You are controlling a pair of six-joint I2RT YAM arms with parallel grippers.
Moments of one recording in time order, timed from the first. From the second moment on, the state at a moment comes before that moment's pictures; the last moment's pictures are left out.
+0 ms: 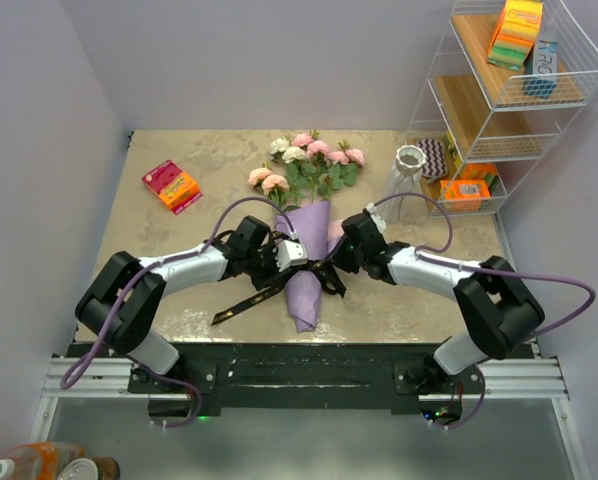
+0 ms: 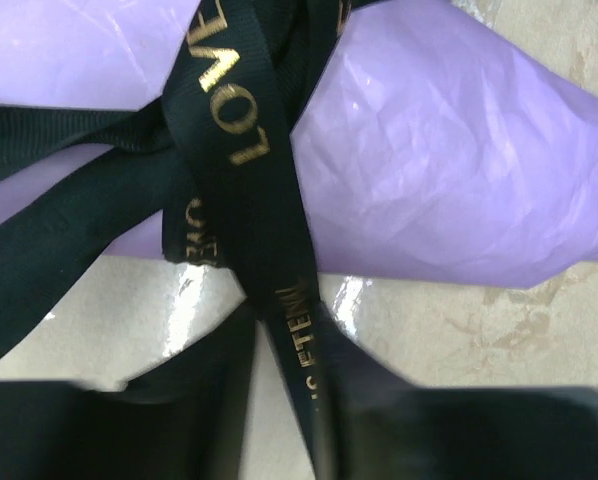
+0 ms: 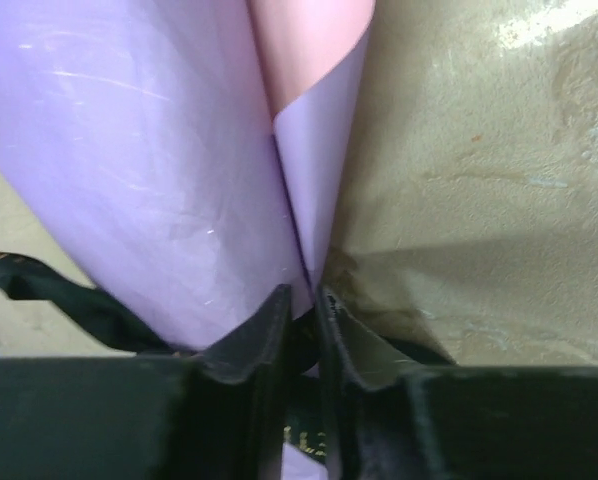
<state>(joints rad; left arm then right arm) -0.61 1.56 0.79 -0.23 0.41 0.52 0.63 1.55 0.77 -0.06 0.11 1.09</state>
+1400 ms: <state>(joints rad) -0.61 1.50 0.75 -0.26 0.44 0.50 0.64 1.42 0.55 0.12 0.25 0.74</state>
